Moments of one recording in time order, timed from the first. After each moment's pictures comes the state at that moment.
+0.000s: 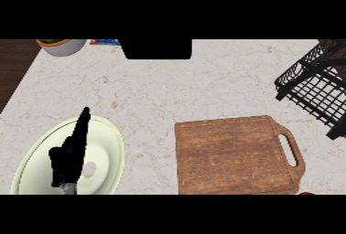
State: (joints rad) left arm 0.06 0.15 -0.10 -1.52 -0.03 0.21 0.02; right arm -0.57 -0.66 -0.49 -1.05 0.32 -0.11 0.43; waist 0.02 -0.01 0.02
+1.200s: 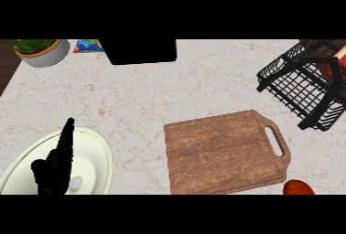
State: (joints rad) left arm 0.16 0.17 -0.06 -1.57 -0.01 0.24 0.02; right arm -0.19 -0.88 -1.10 -1.19 0.04 -0.09 0.38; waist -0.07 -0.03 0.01
